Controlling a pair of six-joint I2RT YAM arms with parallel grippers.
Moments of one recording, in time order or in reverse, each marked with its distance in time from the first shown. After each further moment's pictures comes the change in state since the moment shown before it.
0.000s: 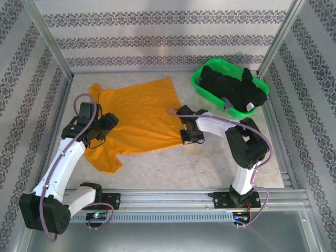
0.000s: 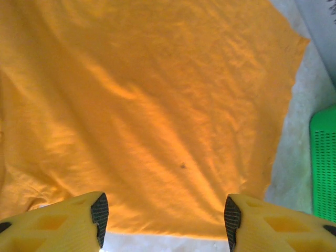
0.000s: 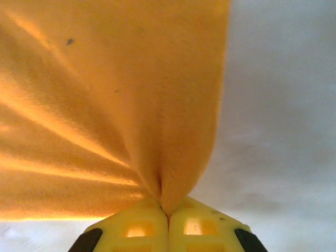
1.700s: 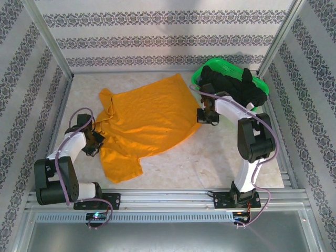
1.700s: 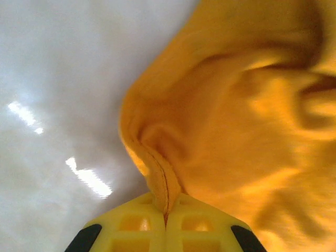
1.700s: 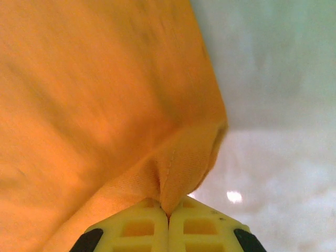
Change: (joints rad) left arm 0.282 0.272 -0.207 0.112 -0.041 0.037; right arm -0.257 0.058 0.249 -0.050 -0.038 -0.072
